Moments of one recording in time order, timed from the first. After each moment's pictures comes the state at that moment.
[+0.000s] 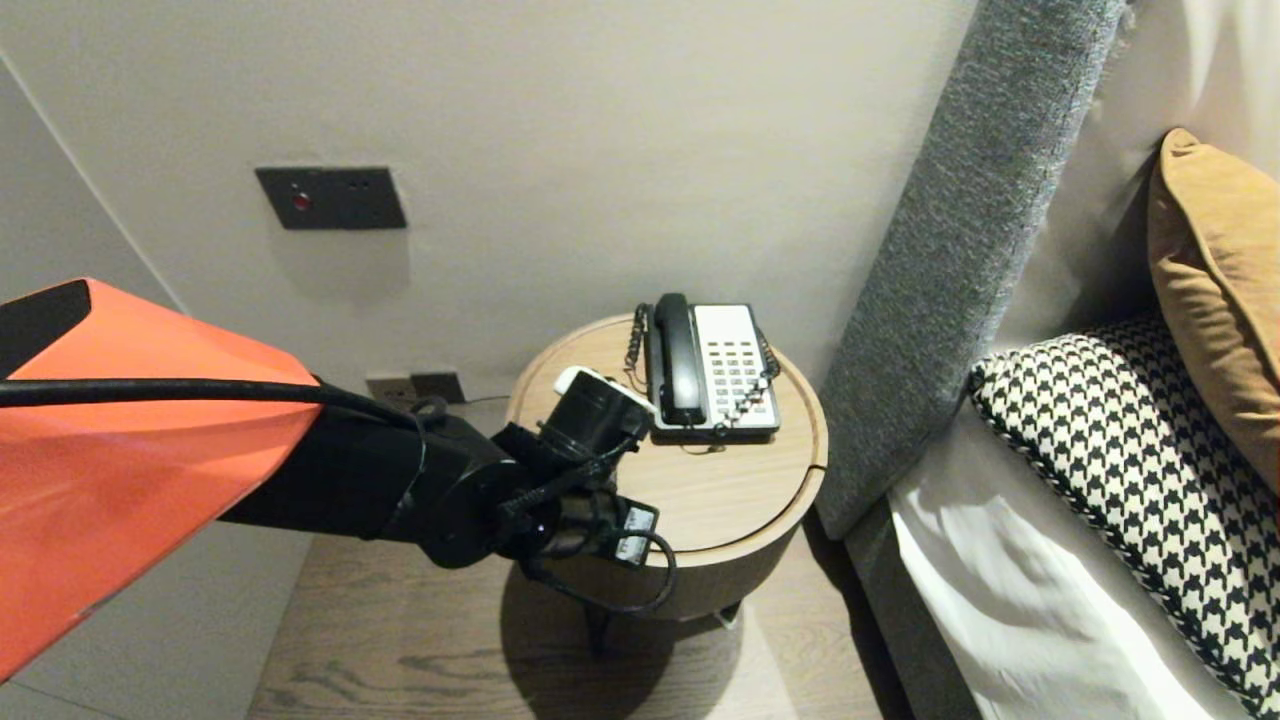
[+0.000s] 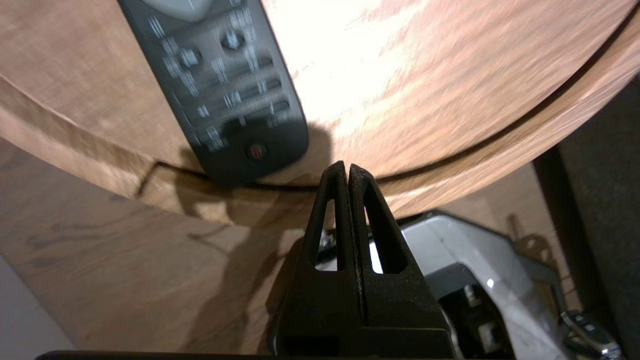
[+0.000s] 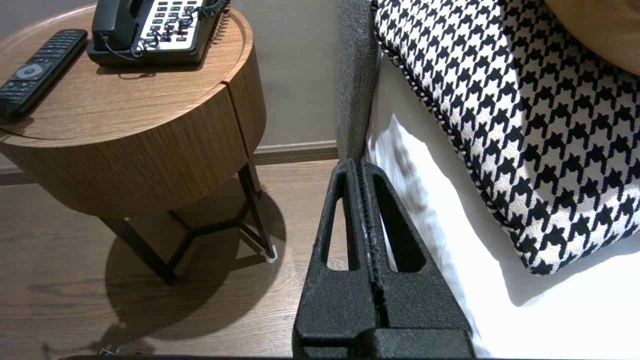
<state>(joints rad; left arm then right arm) -0.79 2.05 -1.23 0.00 0.19 -0.25 0.00 0.00 0.00 -0.10 -0.02 0.01</state>
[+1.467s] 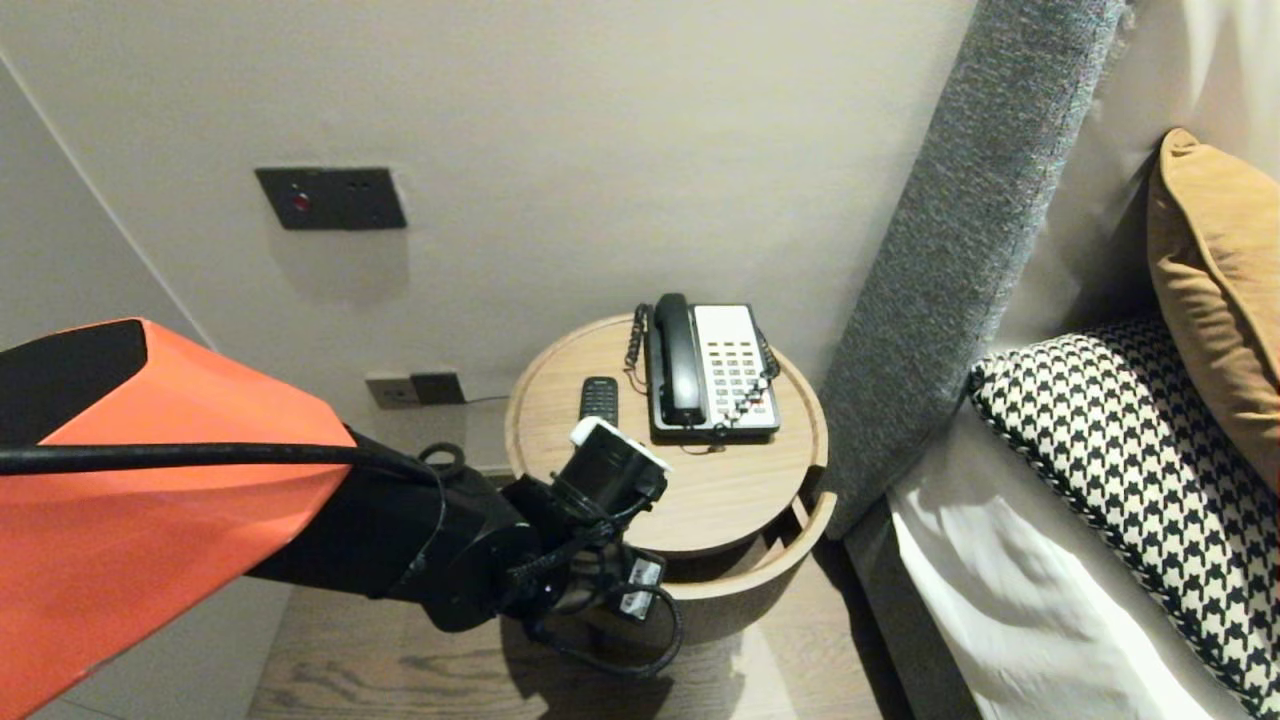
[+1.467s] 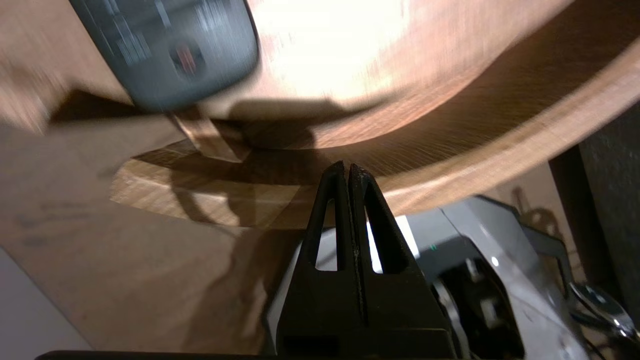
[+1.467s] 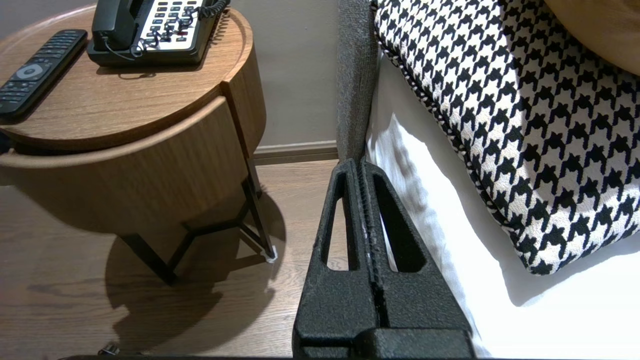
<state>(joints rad) -0.85 2.05 -1.11 -0.04 0.20 -0.31 0.00 0.00 0.00 -0.10 -0.02 0.01</state>
